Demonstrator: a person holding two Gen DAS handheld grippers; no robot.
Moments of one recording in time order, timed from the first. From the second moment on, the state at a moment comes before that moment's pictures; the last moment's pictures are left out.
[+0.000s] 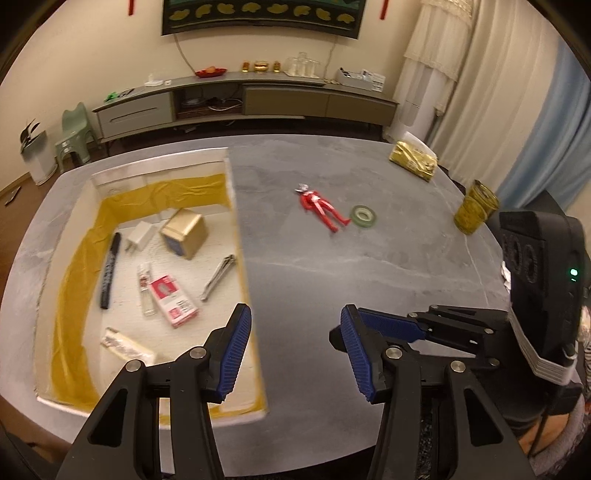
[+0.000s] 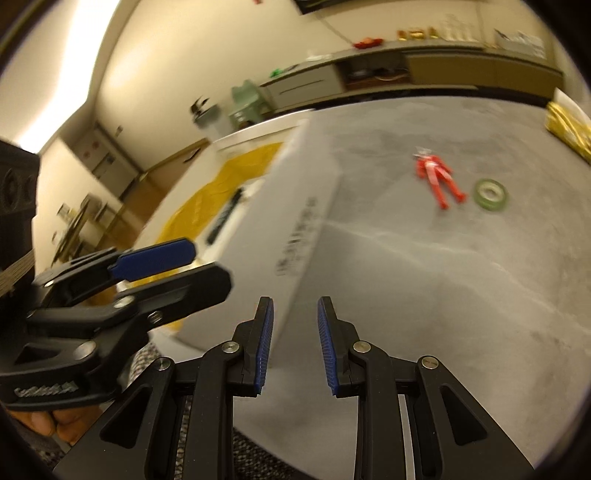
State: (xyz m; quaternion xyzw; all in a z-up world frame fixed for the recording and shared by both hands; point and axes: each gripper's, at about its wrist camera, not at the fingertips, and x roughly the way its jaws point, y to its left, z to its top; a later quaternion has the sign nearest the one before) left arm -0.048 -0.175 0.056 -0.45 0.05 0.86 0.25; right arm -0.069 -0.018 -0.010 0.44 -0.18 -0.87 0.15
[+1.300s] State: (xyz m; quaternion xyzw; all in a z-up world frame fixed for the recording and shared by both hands) left arm -0.263 0.010 -0.082 -0.50 0.08 0.85 0.15; right arm -0.204 0.135 -0.098 0.44 -0.03 -0.90 -0.01
